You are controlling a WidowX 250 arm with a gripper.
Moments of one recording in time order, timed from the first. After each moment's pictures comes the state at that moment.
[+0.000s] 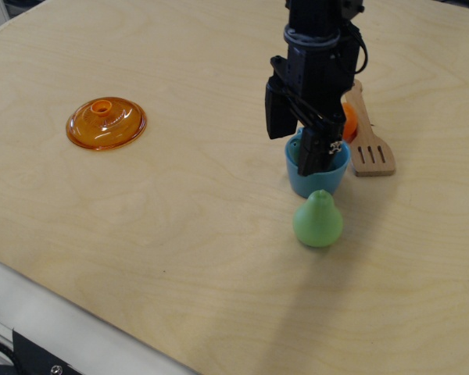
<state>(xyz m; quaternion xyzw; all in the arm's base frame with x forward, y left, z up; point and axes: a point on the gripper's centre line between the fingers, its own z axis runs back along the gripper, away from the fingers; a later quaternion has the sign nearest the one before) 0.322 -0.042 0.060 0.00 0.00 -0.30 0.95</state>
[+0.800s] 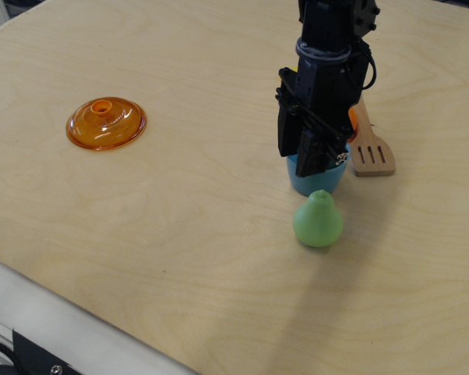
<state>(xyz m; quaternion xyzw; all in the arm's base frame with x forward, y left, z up) 0.326 -0.040 0.050 0.01 0.02 -0.30 0.96</state>
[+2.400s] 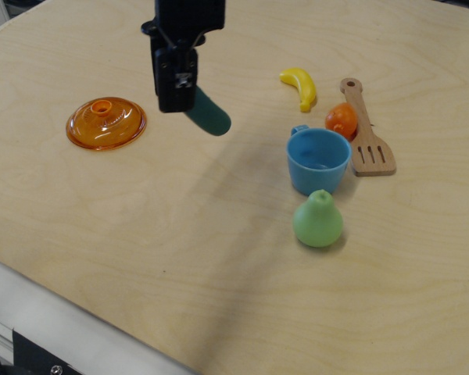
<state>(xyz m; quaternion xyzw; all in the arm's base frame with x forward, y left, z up) 0.277 0.063 0.108 -0.02 0.04 -0.40 0.91</state>
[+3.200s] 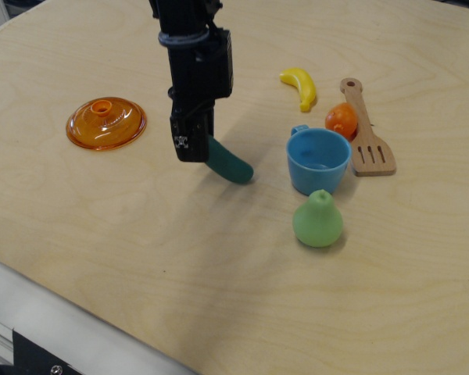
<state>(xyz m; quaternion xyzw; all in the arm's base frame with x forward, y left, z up) 0.297 0.053 0.037 -0.06 0.01 -0.54 0.84</state>
